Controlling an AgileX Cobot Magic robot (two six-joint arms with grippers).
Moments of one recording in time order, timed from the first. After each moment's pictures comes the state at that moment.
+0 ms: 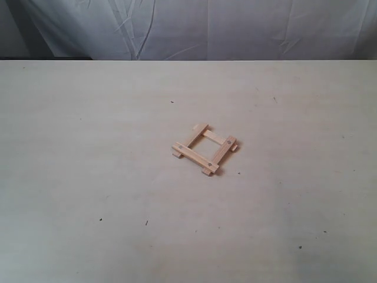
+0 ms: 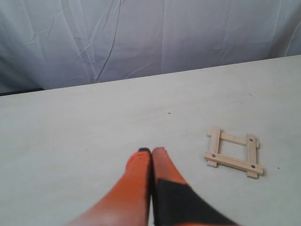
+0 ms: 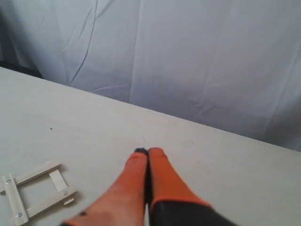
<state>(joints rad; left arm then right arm) -0.17 0.43 -0.47 -0.15 0.42 0.09 0.36 0.61 -0.50 -0.52 0.26 0.40</state>
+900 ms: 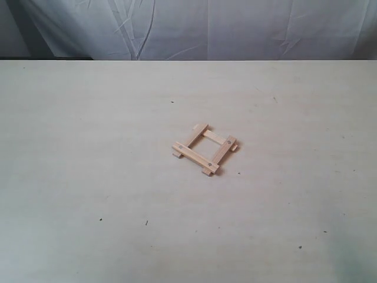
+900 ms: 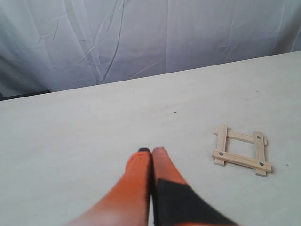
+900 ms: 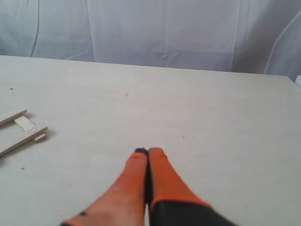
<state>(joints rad) -0.17 0.43 -0.47 -0.11 0.42 0.09 0.09 0.01 0.00 -0.04 0.32 0.01</state>
